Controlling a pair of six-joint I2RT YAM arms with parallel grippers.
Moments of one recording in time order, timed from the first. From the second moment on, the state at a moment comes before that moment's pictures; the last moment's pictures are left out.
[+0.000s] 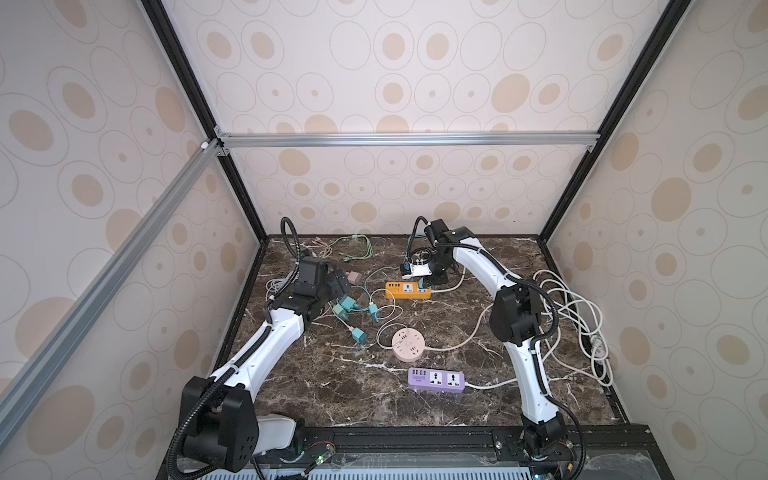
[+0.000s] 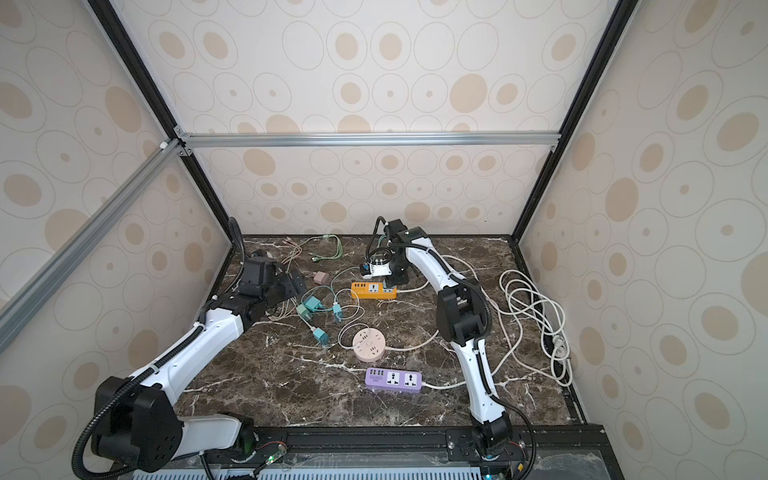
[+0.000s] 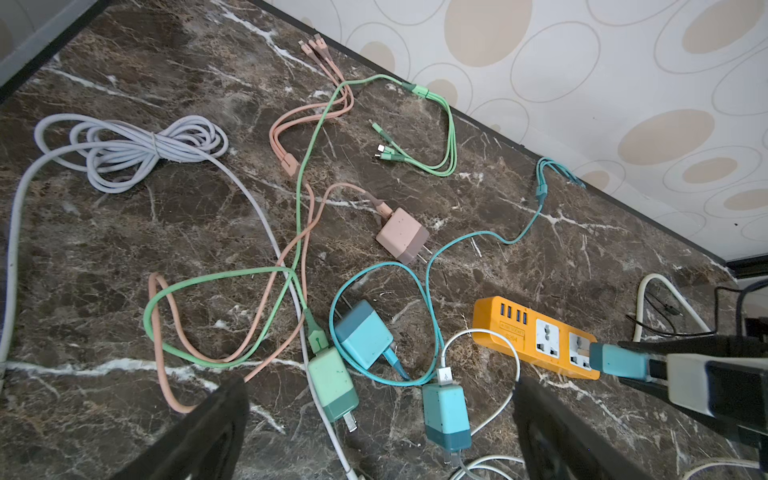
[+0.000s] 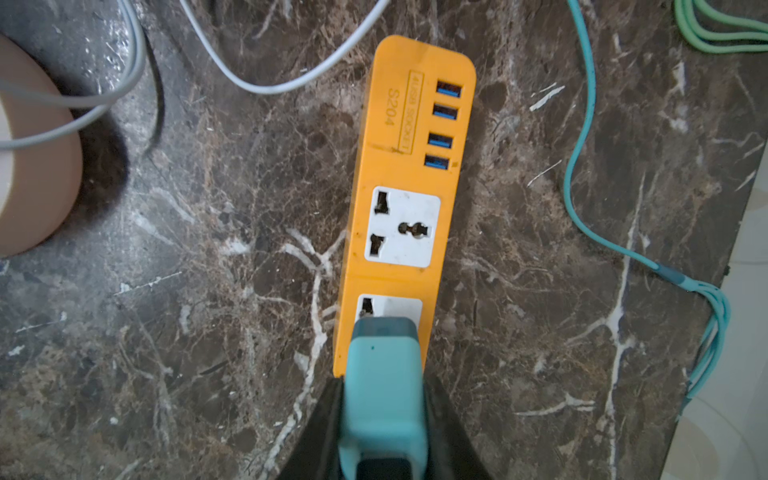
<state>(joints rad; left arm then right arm) -0.24 1.31 0.97 -0.36 -0.15 -0.58 0.43 2.37 2.24 -1.17 -0.22 -1.28</state>
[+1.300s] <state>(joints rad) -0.23 1.32 0.96 -0.36 -0.12 -0.56 0.51 2.44 2.31 -1.21 -0.06 -1.20</state>
